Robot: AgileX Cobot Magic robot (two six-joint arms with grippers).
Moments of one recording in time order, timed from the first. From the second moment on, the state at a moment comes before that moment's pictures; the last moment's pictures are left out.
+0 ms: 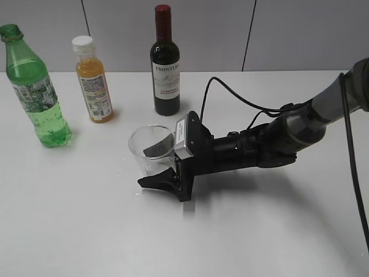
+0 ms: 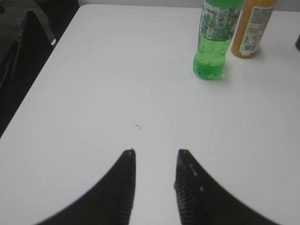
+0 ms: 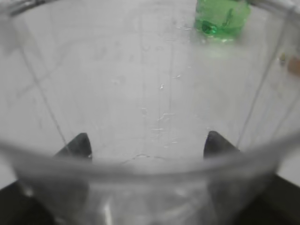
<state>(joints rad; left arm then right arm) 0.04 -0.01 -0.47 -0.02 1.09 0.07 0.48 2.40 -1.20 -1.26 -1.09 0.39</state>
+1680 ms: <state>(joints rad) 0.04 -0.01 -0.47 -0.02 1.09 0.07 0.29 1.88 -1.11 -1.20 0.01 0.47</state>
